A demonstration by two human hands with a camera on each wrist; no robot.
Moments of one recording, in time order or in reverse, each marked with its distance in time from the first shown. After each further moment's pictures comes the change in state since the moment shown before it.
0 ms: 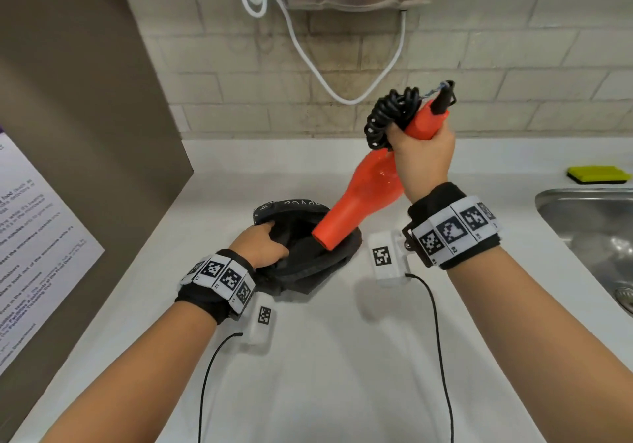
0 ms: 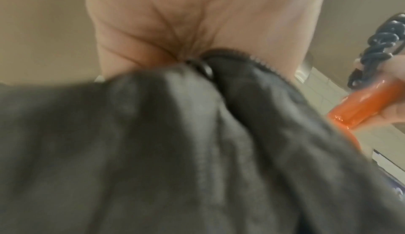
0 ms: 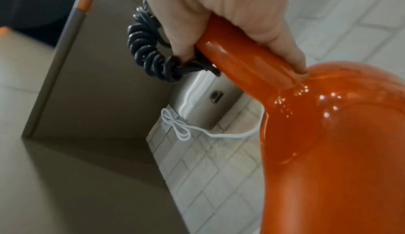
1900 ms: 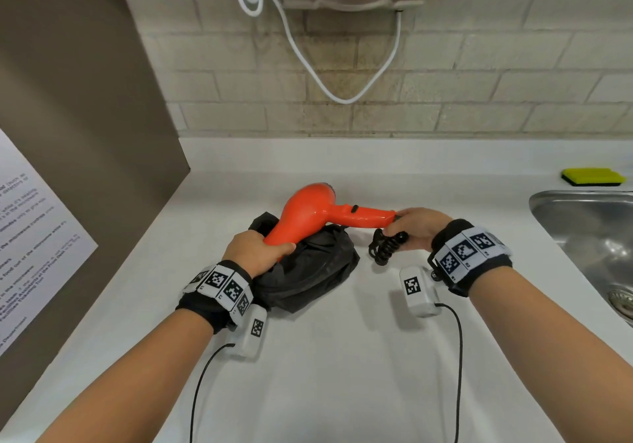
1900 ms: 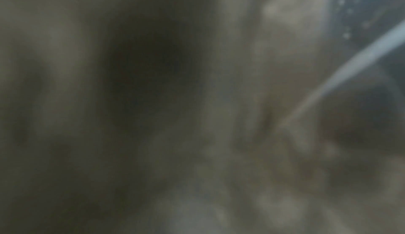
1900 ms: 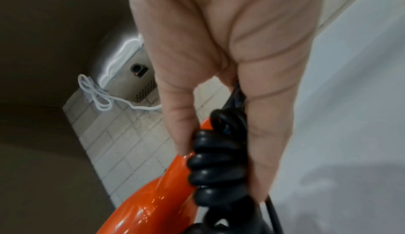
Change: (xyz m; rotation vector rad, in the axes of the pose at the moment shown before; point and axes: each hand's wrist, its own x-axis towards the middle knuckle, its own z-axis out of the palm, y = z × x) left_hand 0.006 -0.011 0.024 -0.048 0.179 -0.016; right_hand -0.004 0.070 -0.061 -0.504 -0.623 0.925
